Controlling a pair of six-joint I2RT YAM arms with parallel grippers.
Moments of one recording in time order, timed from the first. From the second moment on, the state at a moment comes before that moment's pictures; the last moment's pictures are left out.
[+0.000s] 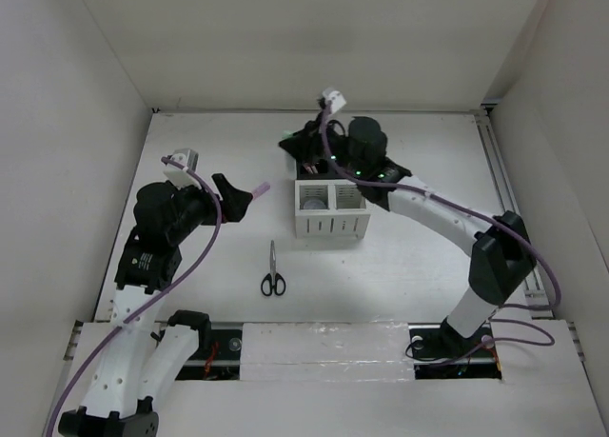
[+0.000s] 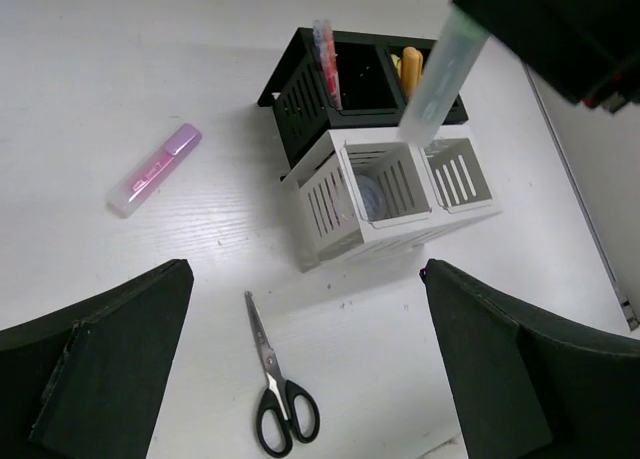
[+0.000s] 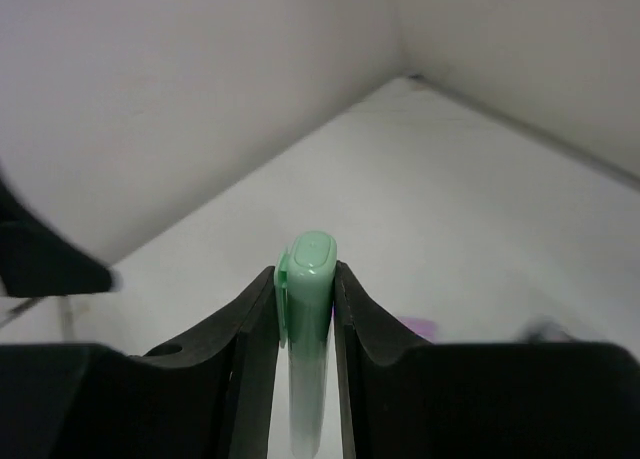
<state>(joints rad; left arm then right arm) -0.16 0.69 0.87 -0.48 0.31 -0.39 0.76 1.70 1.43 0.31 -0.27 0.30</state>
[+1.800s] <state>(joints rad) -0.16 1.14 1.04 -0.57 0.06 -0.46 0.31 1.25 0.88 0.93 -0.67 0.22</state>
